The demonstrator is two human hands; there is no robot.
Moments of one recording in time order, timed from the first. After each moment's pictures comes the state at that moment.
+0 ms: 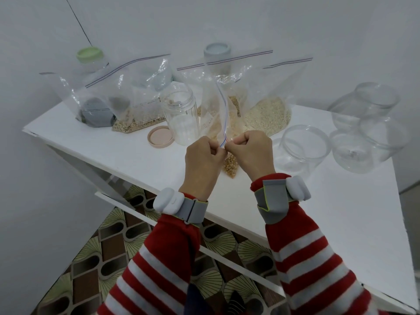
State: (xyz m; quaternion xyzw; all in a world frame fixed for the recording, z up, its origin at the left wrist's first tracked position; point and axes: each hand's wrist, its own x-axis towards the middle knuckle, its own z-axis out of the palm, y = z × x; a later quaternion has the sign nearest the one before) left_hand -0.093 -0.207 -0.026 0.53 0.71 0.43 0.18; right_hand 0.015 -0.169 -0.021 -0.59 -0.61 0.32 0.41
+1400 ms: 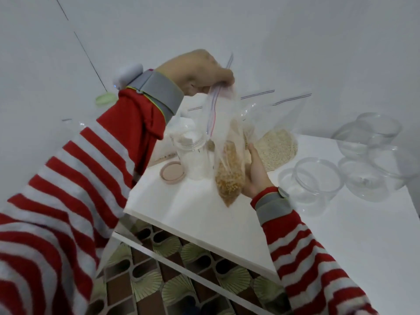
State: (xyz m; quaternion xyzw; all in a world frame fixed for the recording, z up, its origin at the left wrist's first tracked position) left_hand -0.153 -0.084 0.195 0.66 0.64 0.24 0.31; right_hand -0.019 -0.109 -0.038 -0.31 -0.18 0.82 0.44
